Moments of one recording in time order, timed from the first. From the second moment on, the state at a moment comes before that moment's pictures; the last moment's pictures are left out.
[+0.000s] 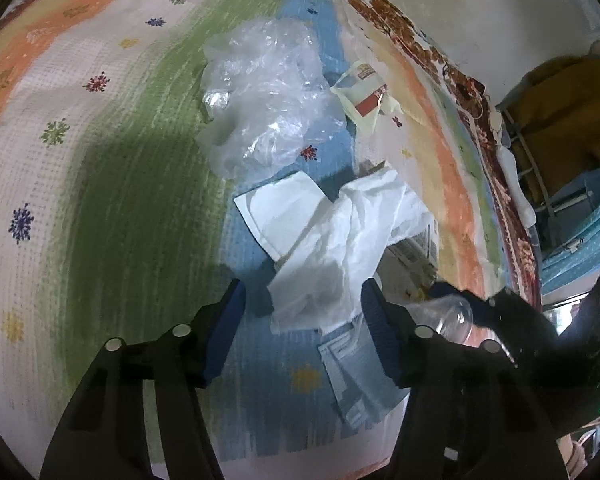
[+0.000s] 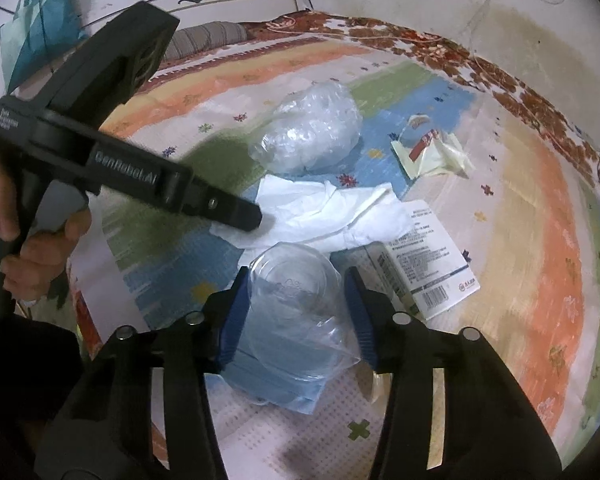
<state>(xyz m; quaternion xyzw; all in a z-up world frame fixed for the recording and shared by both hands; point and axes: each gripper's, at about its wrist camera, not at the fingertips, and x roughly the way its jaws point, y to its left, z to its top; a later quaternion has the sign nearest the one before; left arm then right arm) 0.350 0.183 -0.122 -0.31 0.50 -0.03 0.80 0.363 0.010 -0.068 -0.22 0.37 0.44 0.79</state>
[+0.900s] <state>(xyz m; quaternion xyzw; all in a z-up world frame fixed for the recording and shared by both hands) 0.322 0.152 -0.055 -0.27 0.50 -0.04 0.82 0.348 -0.041 -0.007 -0.16 0.37 0.38 0.83</state>
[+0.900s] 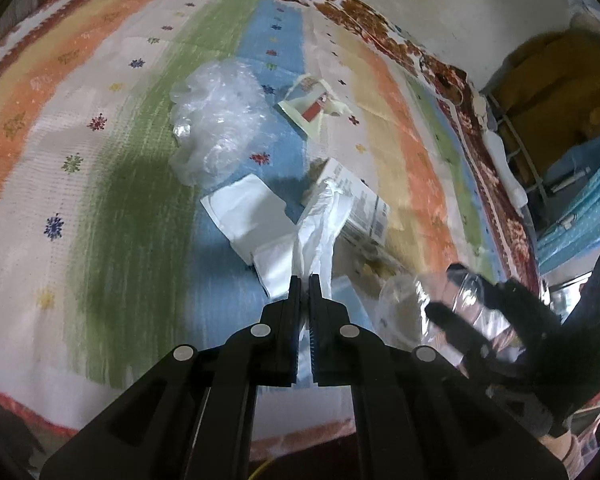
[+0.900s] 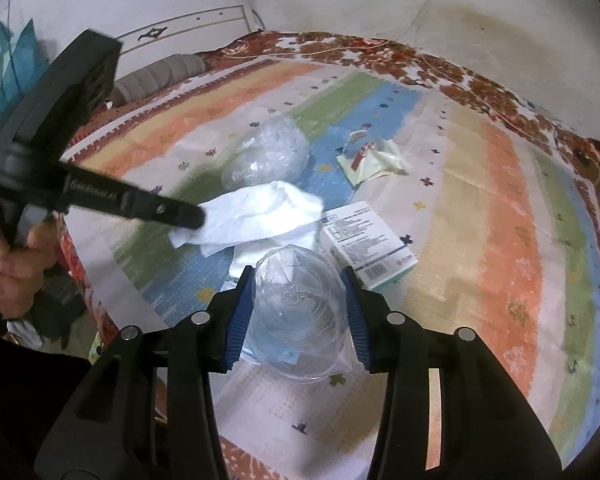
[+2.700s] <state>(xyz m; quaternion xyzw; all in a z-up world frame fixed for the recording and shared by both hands) 0.102 0.045 -0.009 -0.23 0.43 -0.06 0.87 0.168 -0.144 0.022 -0.04 0.39 0.33 0.86</state>
